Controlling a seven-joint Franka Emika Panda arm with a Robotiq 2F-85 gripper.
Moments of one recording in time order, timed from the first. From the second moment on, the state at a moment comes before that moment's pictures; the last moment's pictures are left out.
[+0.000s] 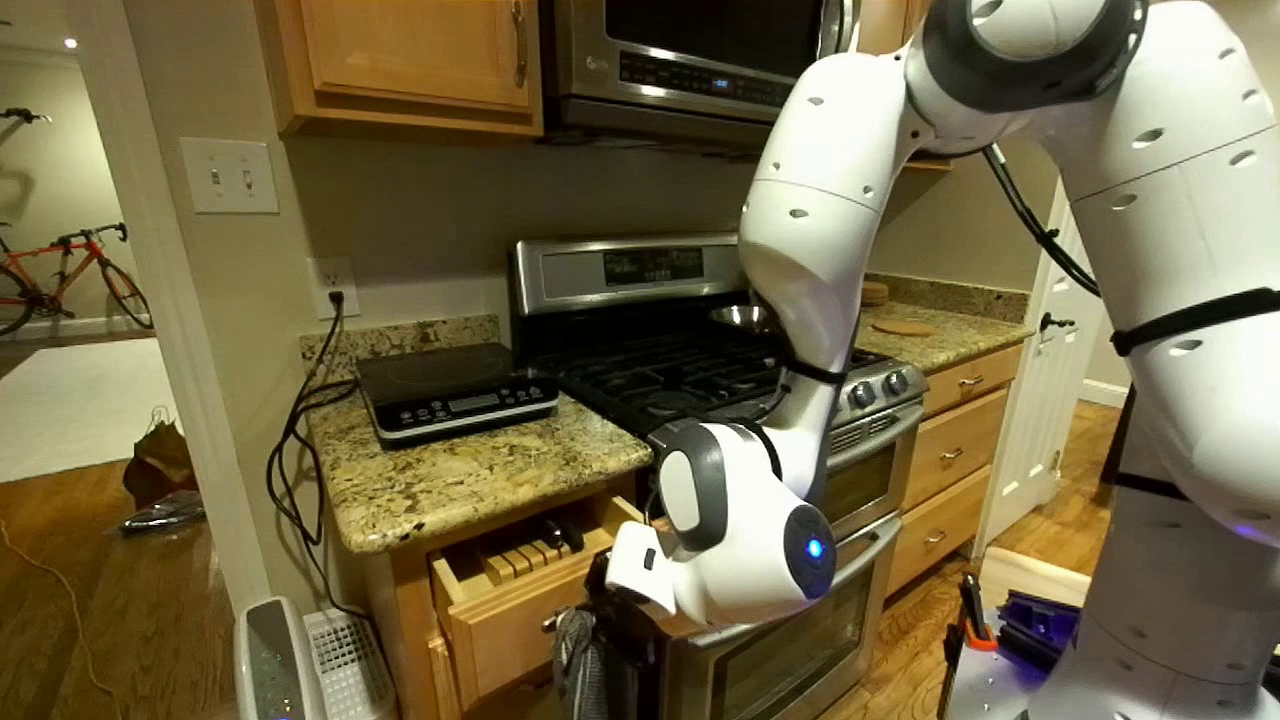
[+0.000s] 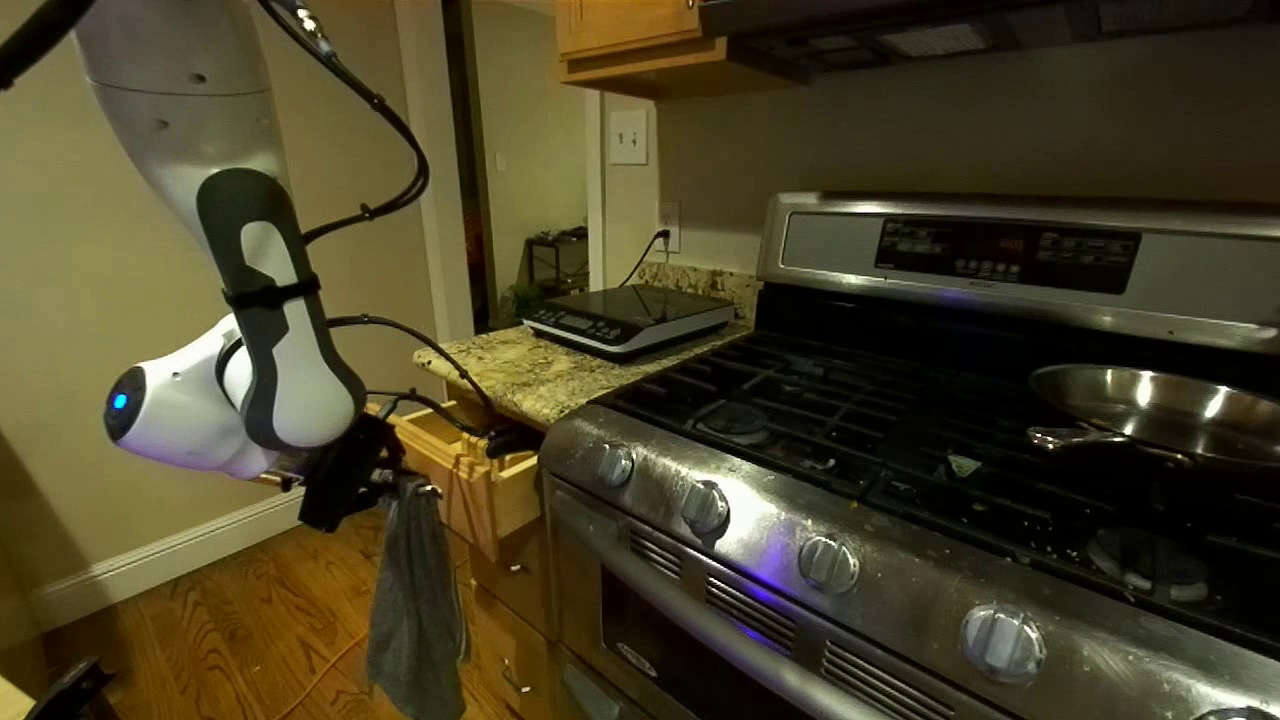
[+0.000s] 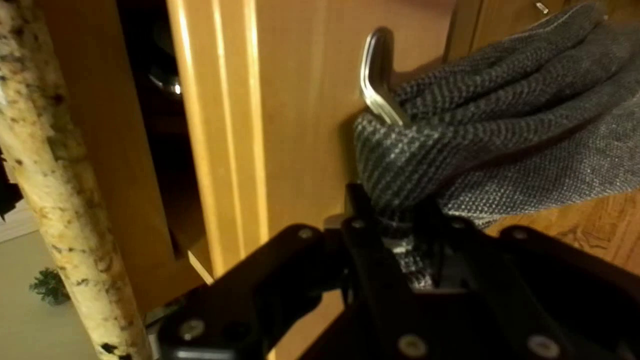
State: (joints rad) arm 0.01 0.46 0.38 -2.45 -2.50 2.43 1.34
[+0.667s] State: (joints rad) arm 0.02 0.44 0.39 -2.49 -2.50 2.43 1.35
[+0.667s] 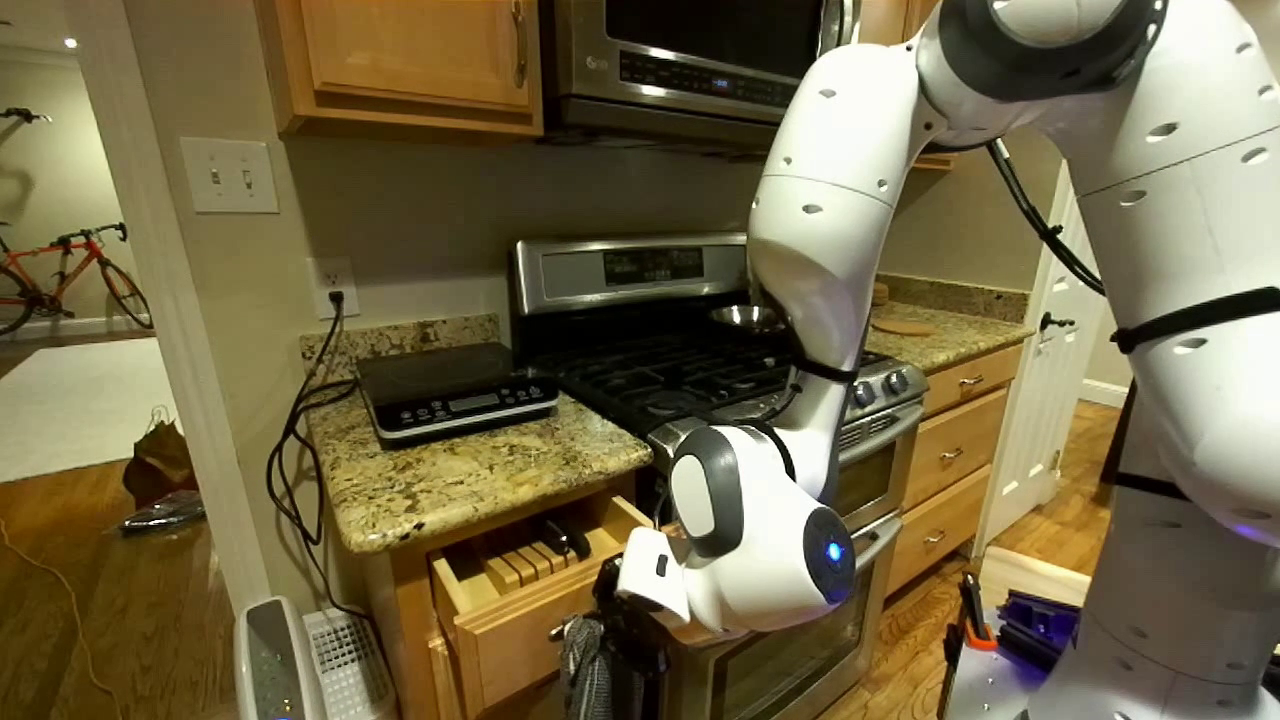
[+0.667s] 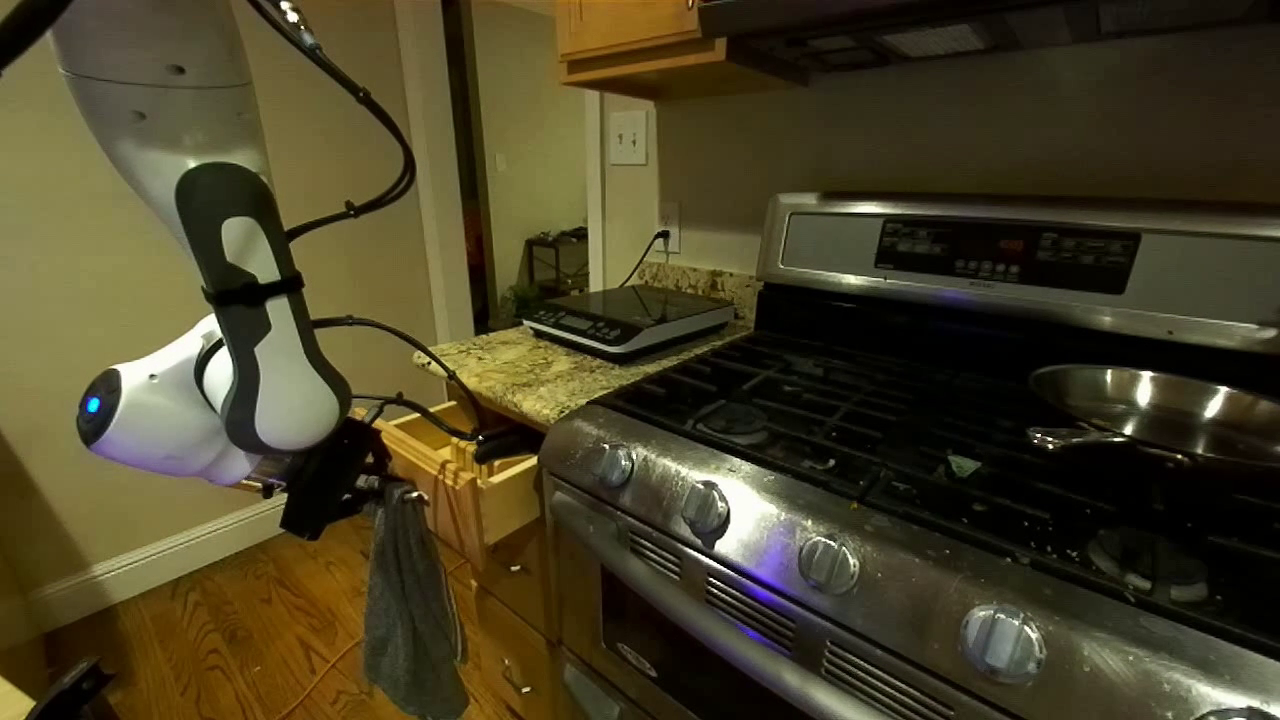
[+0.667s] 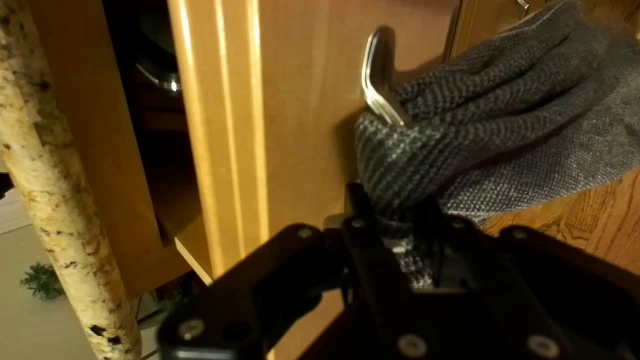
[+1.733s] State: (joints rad) arm 0.07 0.35 0.46 -2.66 -2.48 2.41 1.45
